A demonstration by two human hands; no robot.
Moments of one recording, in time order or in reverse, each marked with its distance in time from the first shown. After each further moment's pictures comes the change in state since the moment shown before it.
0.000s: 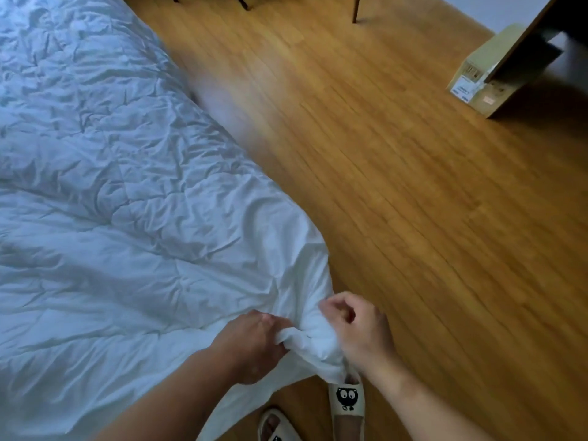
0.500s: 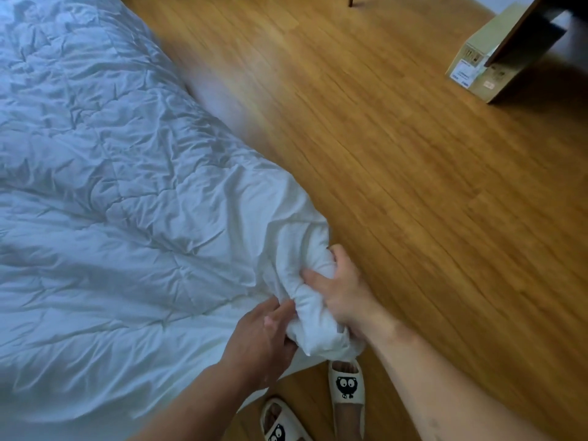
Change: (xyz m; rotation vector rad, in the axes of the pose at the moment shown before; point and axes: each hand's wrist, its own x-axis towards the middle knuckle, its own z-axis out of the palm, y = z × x) left_hand -0.008 0.030 0.016 -0.072 0.269 0.054; right_hand 0.024 -0.055 -0.014 0.308 -0.135 0.075
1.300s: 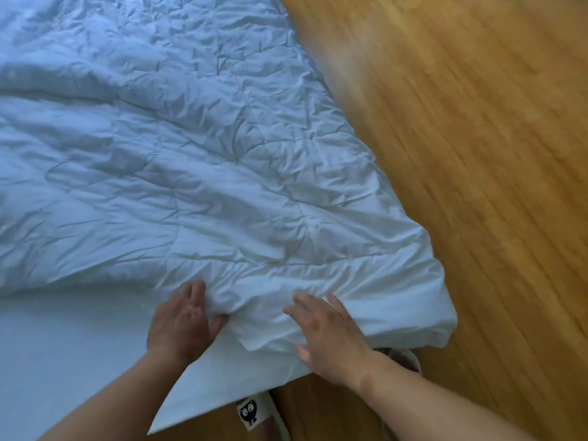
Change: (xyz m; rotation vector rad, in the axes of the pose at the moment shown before) left_hand -0.195 -0.228 -0.043 0.372 0.095 -0.712; right_hand -0.069 0.056 0.197 -1.097 -0.589 -0.568
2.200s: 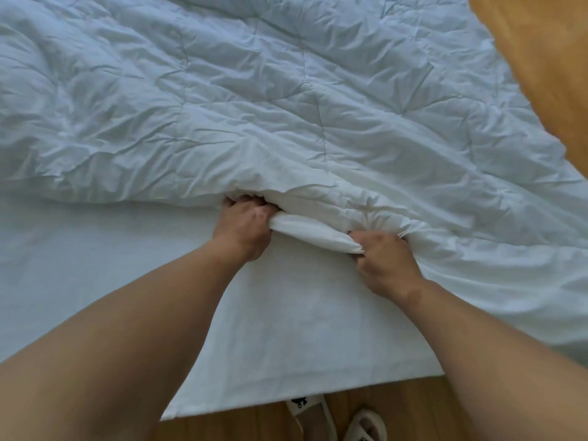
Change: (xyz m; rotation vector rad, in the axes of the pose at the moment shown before) left_hand 0.094 -0.225 0.057 -0.096 0.210 0.195; right_hand 0.198 -0.145 0.092 -0.197 0.278 0.197
